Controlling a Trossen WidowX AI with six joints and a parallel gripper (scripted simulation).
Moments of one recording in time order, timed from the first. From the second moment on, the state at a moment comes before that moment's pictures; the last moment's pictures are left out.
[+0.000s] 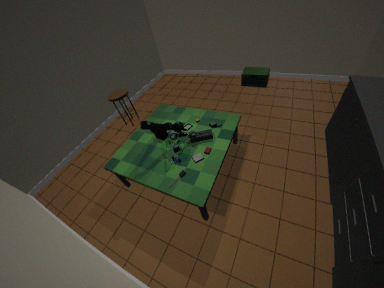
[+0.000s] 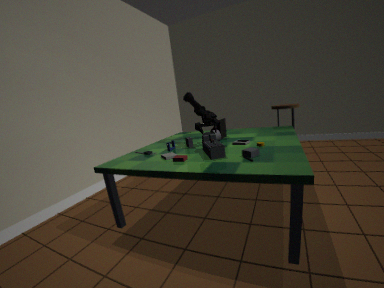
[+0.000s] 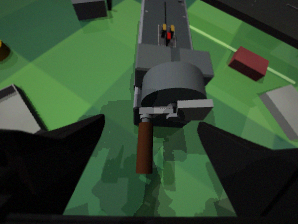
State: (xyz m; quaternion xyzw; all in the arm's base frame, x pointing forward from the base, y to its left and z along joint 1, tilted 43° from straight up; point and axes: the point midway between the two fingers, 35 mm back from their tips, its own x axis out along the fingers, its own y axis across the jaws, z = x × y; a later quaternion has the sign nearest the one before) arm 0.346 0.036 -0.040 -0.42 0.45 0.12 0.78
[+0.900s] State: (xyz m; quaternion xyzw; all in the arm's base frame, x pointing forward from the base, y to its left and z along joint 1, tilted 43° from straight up) arm 0.343 0.008 -0.070 -0.42 0.45 0.11 0.78
